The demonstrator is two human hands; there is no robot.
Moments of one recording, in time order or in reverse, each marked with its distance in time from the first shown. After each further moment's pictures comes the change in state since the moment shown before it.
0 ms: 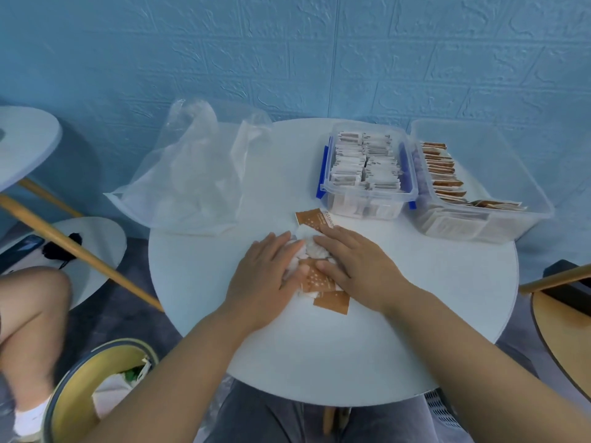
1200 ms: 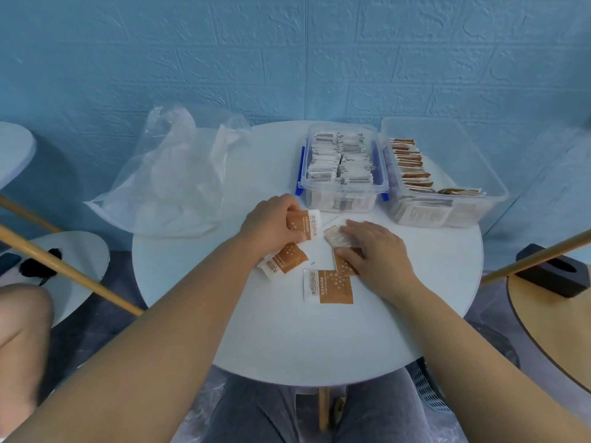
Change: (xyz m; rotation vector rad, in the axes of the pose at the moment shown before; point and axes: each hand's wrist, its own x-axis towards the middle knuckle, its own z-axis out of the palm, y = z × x) left_hand 0.069 0.035 -0.032 -0.111 -0.072 -0.148; right_hand -0.029 0.016 -0.020 0.058 0.143 0.412
